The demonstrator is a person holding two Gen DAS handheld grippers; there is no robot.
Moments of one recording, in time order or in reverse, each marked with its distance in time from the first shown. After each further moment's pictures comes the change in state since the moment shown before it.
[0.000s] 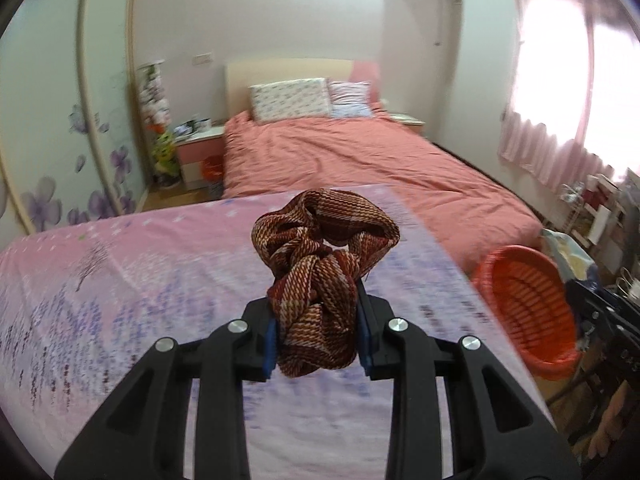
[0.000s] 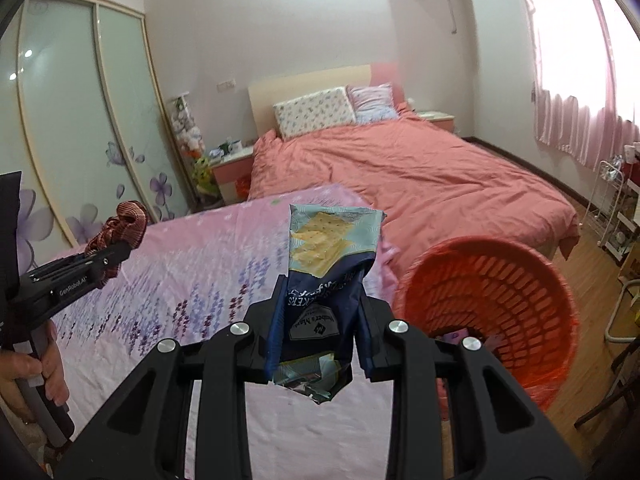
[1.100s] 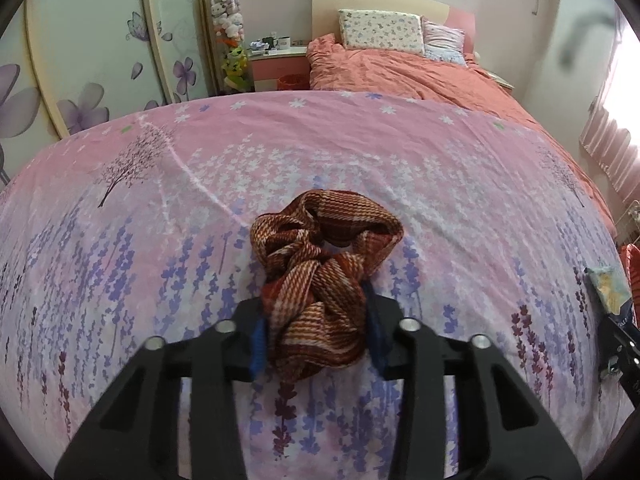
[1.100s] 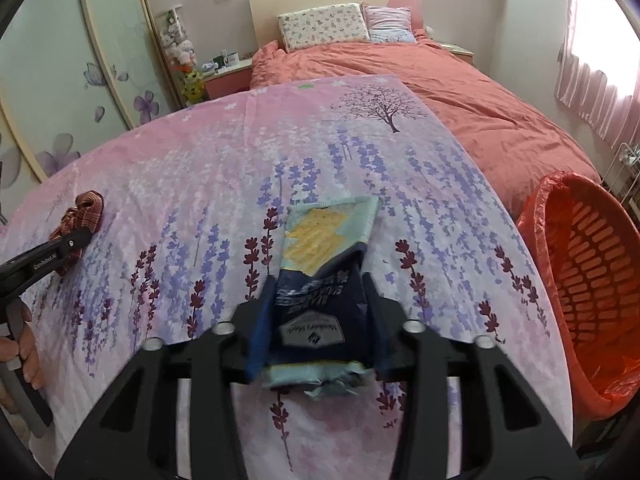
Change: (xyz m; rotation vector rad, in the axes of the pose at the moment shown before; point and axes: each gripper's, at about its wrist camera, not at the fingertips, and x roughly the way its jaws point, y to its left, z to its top) left arm 0.128 0.174 -0.059 -0.182 0.252 0.229; right arm 0.147 0.088 -0.049 -0.059 0.314 -0.017
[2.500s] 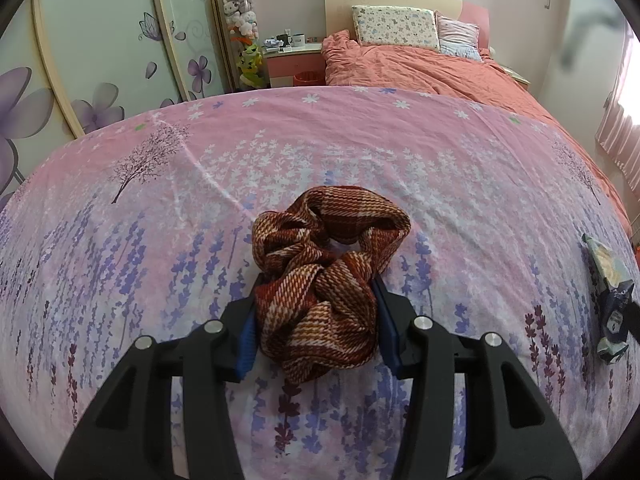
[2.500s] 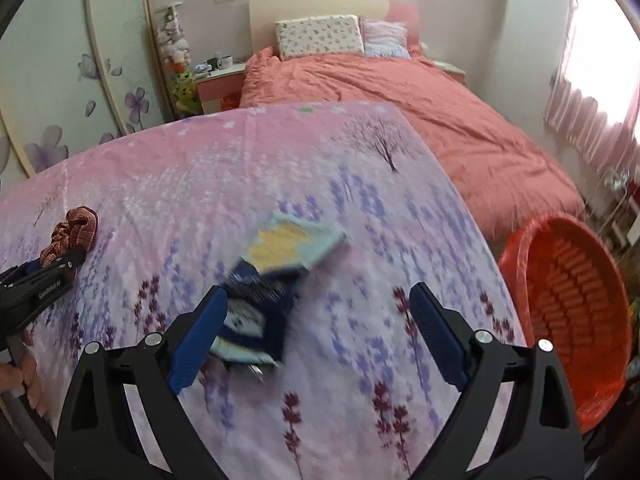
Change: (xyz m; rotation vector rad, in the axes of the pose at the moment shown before) left arm 0.005 -0.001 0.000 -0.011 0.020 0.069; right arm 0.006 0.014 0.024 -0.030 -0.003 -0.090
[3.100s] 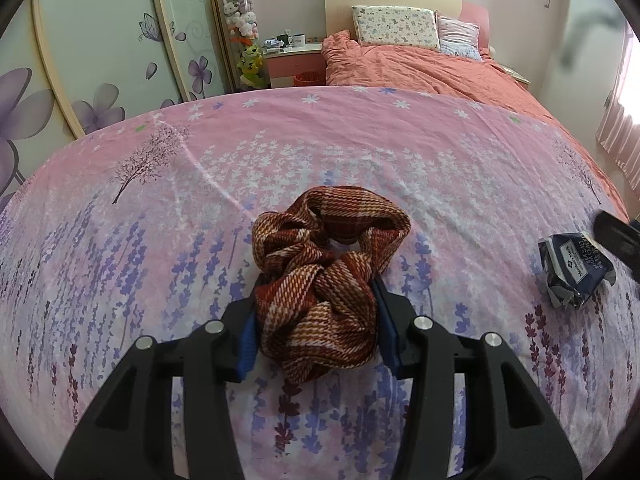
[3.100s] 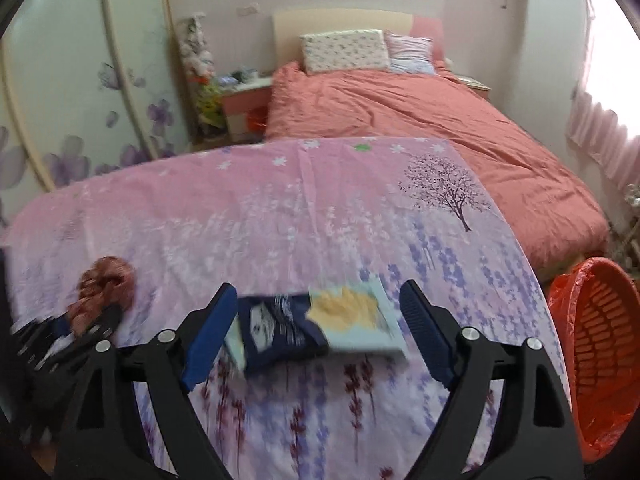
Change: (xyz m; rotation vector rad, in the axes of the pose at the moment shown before) left arm 0.001 -0.001 0.001 0.005 0.000 0.005; right arm 0.030 0.072 0.054 -0.046 -0.043 0.007
